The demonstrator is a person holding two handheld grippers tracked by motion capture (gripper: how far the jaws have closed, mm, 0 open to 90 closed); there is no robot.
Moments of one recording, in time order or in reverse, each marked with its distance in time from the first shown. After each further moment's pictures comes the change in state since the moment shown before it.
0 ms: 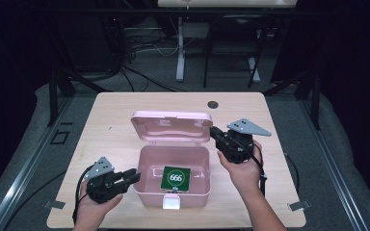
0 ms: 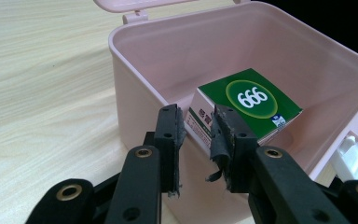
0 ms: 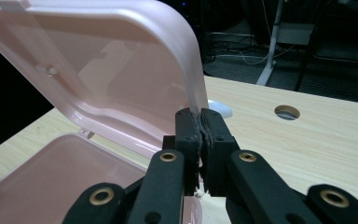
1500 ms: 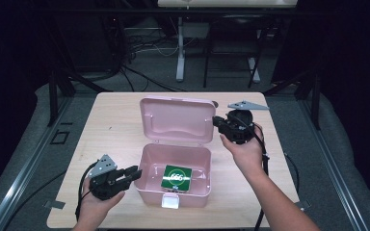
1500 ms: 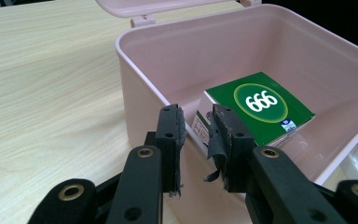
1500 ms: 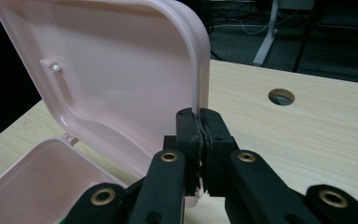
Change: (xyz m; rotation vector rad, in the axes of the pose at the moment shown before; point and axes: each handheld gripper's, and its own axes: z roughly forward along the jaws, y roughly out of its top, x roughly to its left) left arm 0.002 0.003 0.008 -0.013 0.019 0.042; right arm -0.027 0.031 0.028 0.139 -0.006 0.049
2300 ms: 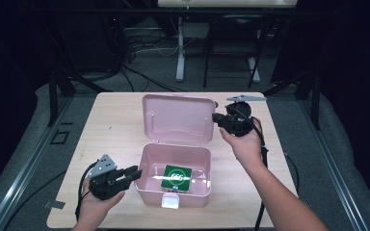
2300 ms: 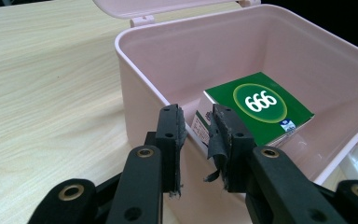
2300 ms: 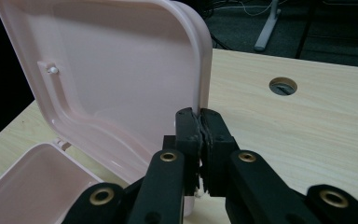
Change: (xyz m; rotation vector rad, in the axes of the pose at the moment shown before) left arm 0.001 0.000 0.000 0.001 -0.006 -0.002; right arm -0.010 0.013 0.015 0.067 0.001 0.044
